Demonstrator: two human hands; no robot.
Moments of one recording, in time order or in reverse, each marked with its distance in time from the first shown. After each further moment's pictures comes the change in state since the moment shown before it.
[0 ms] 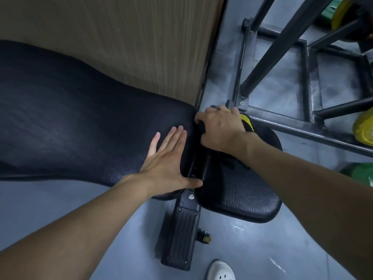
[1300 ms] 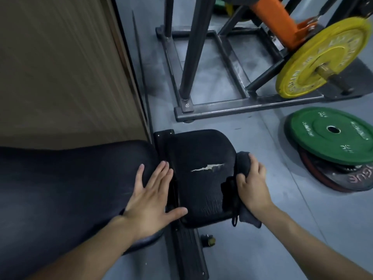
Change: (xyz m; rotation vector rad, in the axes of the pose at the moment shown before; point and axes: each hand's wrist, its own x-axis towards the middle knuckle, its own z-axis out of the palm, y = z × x) left_hand 0.028 0.005 -0.007 0.364 -0.096 0.469; right_hand -0.157 0.038 0.087 1.014 0.445 1.013
